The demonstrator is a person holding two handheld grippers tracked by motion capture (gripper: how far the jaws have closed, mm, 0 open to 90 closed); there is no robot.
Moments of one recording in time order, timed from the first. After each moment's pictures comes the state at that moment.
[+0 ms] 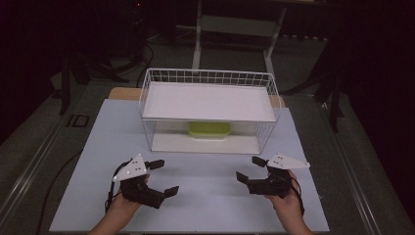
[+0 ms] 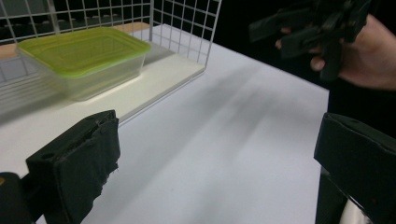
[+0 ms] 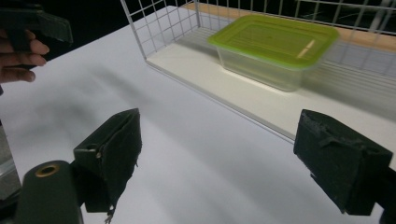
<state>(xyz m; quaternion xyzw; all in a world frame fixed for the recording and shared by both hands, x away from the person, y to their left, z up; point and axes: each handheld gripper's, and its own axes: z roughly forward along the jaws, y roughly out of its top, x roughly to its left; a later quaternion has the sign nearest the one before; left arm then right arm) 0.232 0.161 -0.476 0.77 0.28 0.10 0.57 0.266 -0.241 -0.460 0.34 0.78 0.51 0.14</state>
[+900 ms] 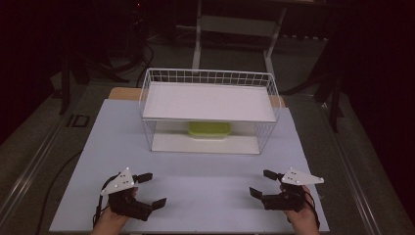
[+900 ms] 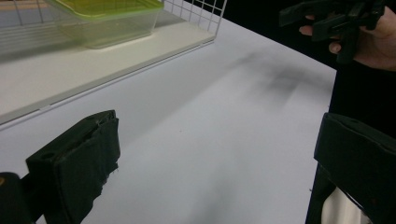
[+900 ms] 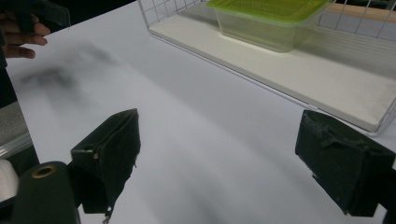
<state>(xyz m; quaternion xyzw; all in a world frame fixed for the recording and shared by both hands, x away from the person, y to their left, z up) 0.212 0.186 -0.508 0.77 0.31 0.08 0.56 0.245 -0.283 -0.490 0.32 0.79 0.51 0.13</state>
